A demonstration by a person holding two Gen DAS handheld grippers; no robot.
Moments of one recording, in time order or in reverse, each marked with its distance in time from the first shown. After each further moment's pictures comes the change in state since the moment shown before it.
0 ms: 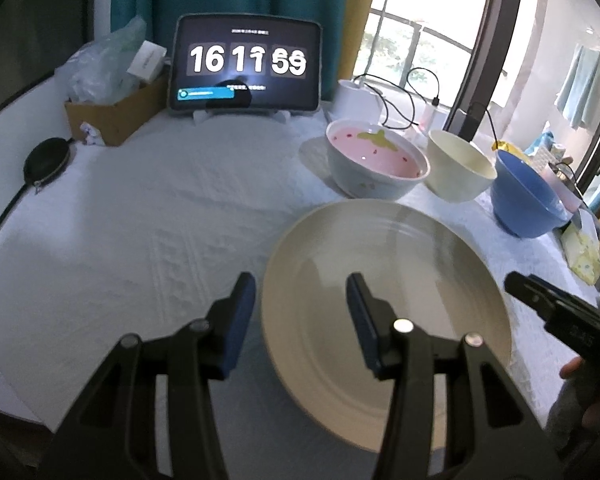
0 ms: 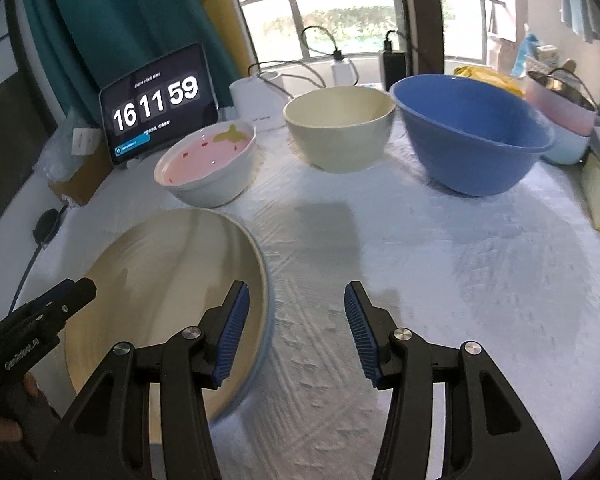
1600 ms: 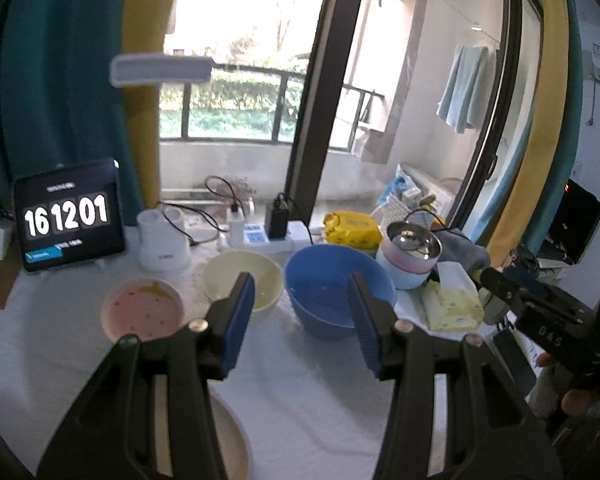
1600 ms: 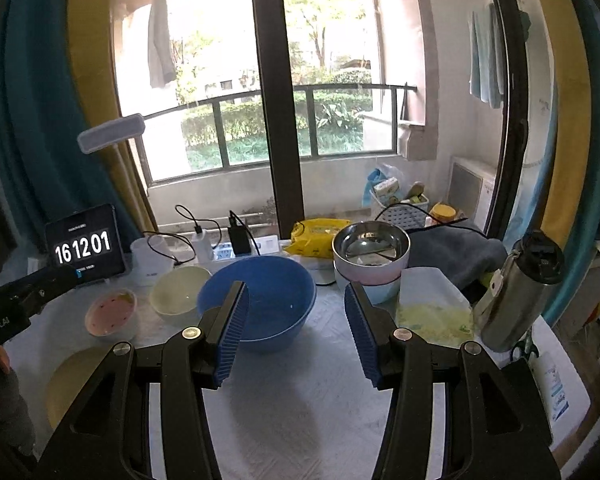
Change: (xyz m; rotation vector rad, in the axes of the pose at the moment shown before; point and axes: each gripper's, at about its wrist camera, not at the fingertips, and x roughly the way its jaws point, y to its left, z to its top) left arm -0.065 -0.208 0.111 0.224 -0.168 -0.361; right arm -0.160 -0.147 0.082 0.058 -0.335 -0.248
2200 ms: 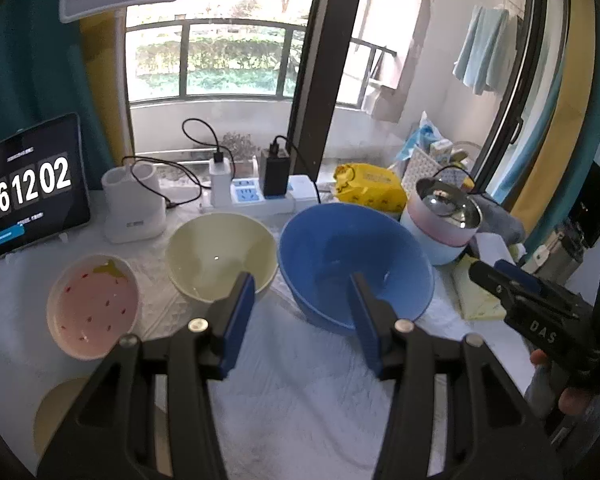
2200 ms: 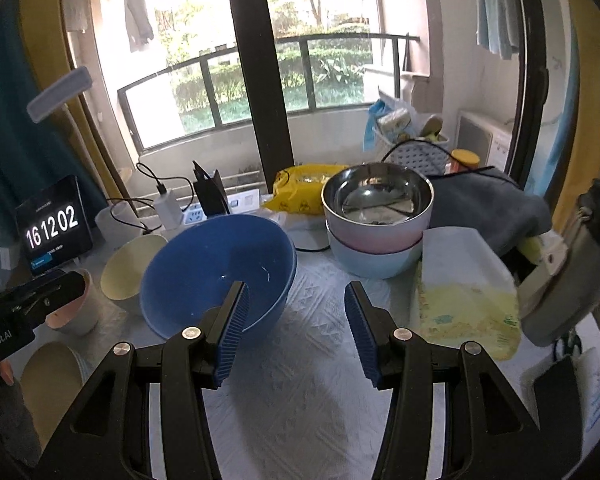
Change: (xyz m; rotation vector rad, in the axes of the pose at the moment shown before) left arm 0.108 -0.005 -0.014 0.003 0.152 0.040; right arm 0.108 -0.029 -0.017 0.038 0.161 0.028
